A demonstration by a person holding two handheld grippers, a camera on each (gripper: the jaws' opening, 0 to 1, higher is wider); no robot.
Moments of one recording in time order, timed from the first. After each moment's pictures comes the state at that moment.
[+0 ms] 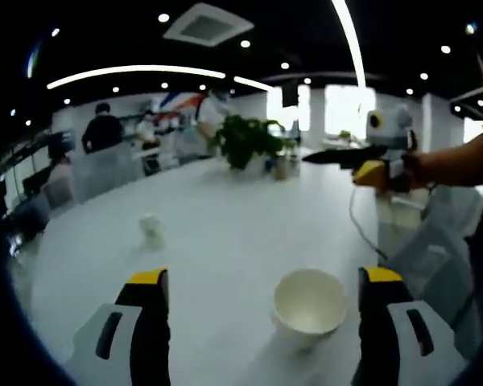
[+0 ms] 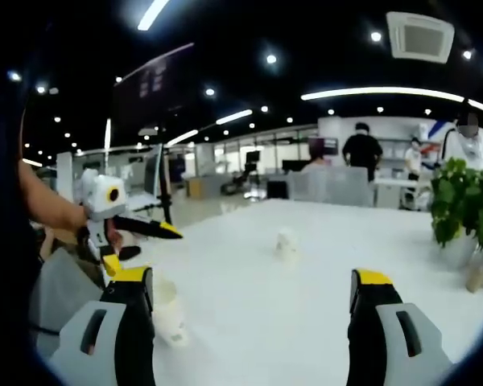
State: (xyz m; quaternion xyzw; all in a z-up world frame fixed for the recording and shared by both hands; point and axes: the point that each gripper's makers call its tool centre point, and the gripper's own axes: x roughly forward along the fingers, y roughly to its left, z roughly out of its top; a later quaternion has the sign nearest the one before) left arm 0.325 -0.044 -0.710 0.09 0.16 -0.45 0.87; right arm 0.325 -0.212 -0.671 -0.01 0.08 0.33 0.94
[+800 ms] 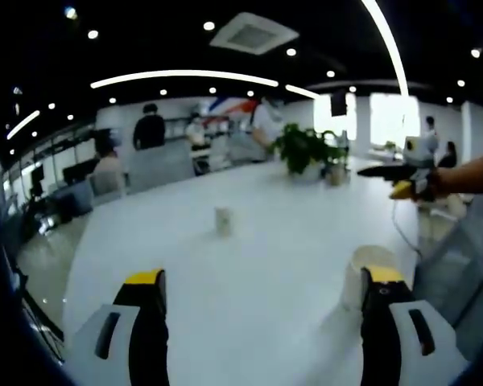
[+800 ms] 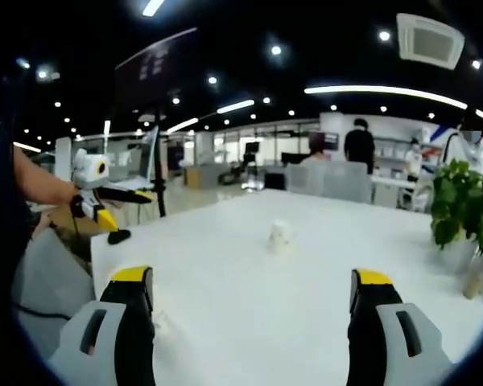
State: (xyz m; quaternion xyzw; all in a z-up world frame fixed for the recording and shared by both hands) left arm 0.344 0.047 -0.705 0.07 0.15 -0.35 0.92; right arm 0.349 -0.216 -0.699 -0.03 0.09 0.33 0.94
